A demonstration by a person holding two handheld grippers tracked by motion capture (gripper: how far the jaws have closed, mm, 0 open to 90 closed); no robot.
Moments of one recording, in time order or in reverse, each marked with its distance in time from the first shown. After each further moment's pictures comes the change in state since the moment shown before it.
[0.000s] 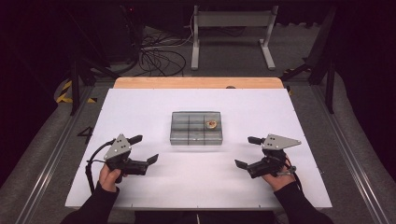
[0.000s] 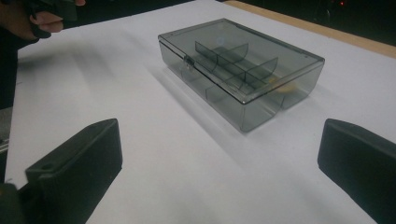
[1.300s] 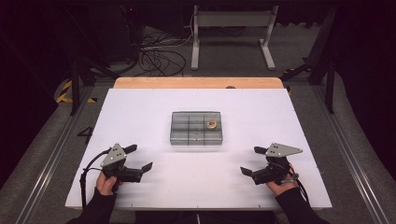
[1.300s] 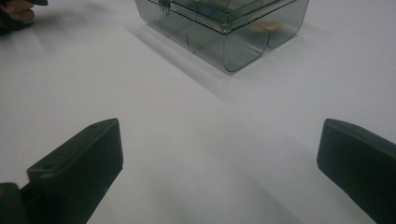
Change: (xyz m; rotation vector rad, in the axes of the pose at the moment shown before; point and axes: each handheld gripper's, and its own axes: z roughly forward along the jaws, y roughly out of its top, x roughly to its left) left arm 0.009 -0.039 0.000 0.022 0.013 -0.055; right arm -0.004 -0.037 -0.005 0.079 -0.045 0.080
